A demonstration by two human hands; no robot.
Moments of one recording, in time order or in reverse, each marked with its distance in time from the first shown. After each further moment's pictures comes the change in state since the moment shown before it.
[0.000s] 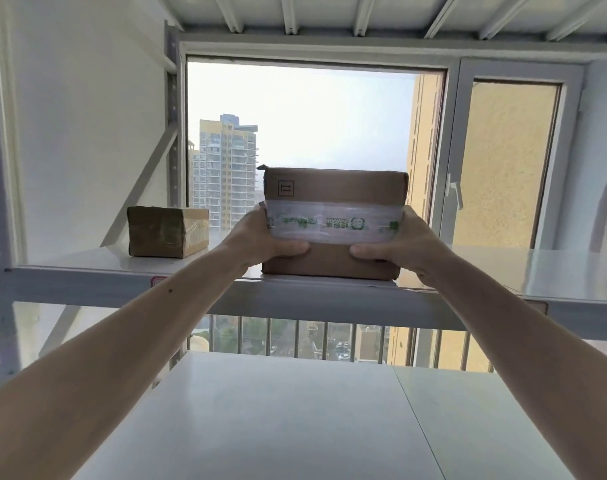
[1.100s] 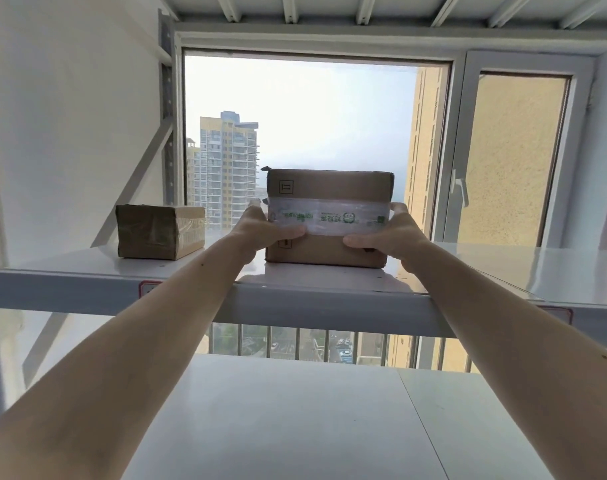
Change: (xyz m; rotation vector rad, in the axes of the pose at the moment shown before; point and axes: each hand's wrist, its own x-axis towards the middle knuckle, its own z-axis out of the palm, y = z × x) left_hand 0.054 -0.022 -0.001 0.010 0.078 -0.164; right_hand 0.052 0.015 0.021 -0.075 0.068 0.174
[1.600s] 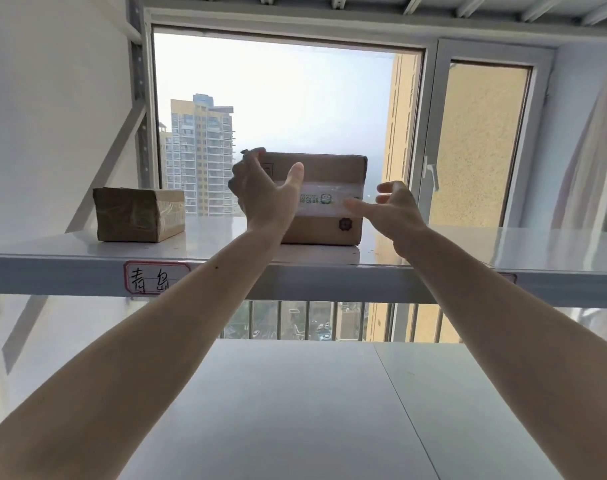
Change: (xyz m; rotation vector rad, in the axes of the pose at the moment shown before) left_hand -0.059 0.052 0.061 0.039 0.558 0.307; right_hand -0.055 -0.017 -0.021 0.012 0.178 -0.056
